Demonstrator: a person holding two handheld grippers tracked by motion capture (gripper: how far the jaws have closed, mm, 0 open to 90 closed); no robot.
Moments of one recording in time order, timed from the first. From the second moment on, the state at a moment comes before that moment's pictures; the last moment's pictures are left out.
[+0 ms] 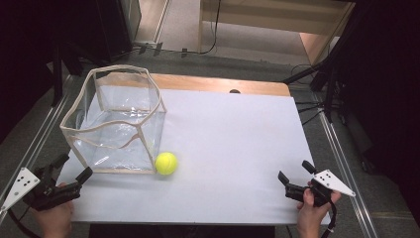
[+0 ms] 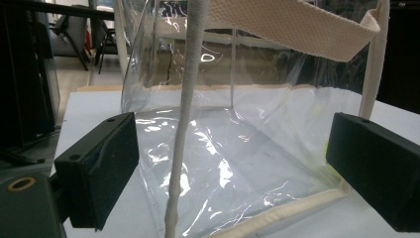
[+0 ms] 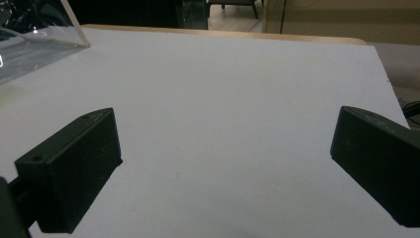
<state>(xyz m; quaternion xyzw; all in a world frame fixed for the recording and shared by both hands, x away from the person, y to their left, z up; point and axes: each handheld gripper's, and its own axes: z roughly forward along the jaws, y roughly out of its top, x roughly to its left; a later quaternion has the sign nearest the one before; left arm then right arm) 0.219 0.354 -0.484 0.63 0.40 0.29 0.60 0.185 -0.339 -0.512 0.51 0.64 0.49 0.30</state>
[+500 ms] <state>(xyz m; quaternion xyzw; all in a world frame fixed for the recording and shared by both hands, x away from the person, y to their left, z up) 0.218 0.352 -0.485 0.63 0.39 0.29 0.60 0.189 -0.322 -0.494 0.48 0.67 0.48 0.30</state>
